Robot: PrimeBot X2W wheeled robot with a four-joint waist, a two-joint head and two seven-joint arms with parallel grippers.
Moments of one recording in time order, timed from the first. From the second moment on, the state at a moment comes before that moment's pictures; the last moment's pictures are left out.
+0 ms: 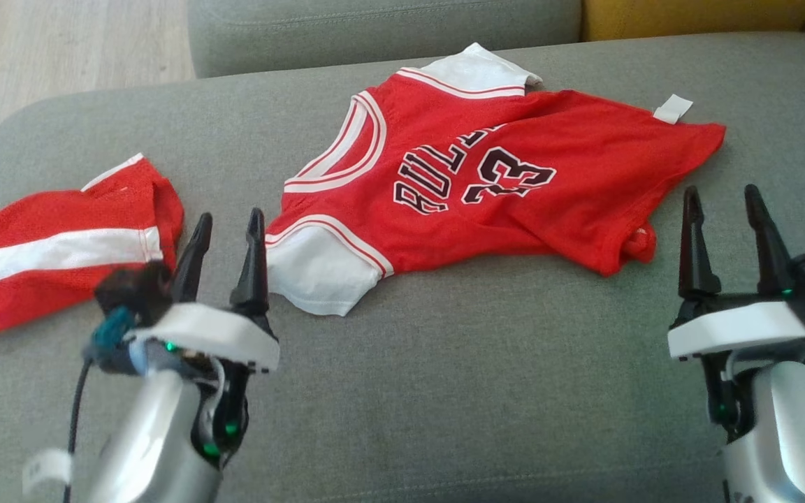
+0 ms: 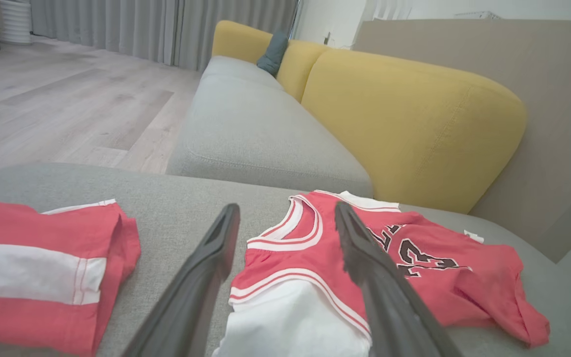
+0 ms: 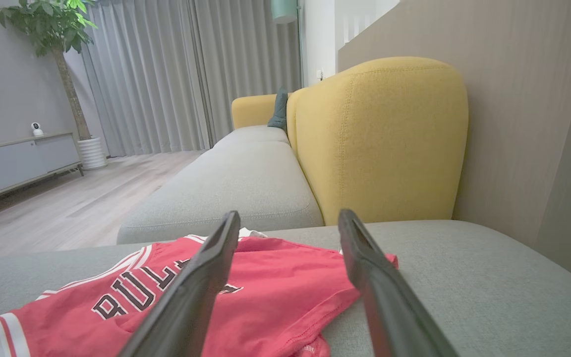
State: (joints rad) left arm -0.29 0.14 -0.34 0.34 -0.50 0.07 -0.25; right arm -0.21 -0.05 -0.08 0.24 0.10 0.13 -0.18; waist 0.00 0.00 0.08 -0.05
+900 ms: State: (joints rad) left arm -0.08 0.05 -0.25 0.14 -0.34 0.00 -0.25; right arm -0.18 -0.05 -0.07 0.46 0.12 0.13 -0.11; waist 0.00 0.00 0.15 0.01
